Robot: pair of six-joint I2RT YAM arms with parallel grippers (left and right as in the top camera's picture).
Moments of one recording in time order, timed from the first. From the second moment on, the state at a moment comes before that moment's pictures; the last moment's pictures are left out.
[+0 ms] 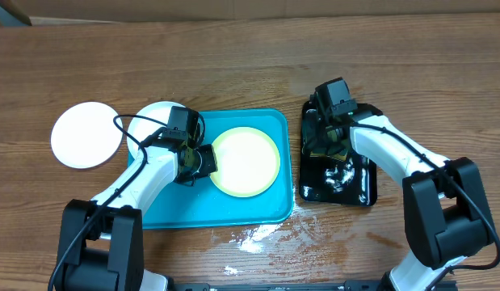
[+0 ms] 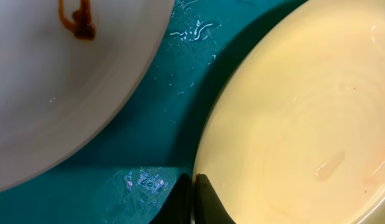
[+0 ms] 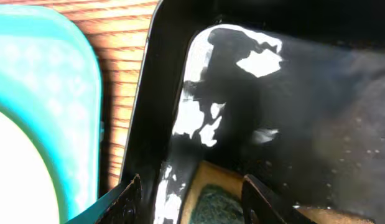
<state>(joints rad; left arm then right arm) -0.19 1.65 0.90 -0.57 0.17 -0.41 0.34 1.85 1.16 -0.50 -0.09 0.25</state>
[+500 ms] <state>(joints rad) -0.19 1.65 0.90 -0.57 0.17 -0.41 0.39 1.85 1.19 -0.52 -0.08 0.25</state>
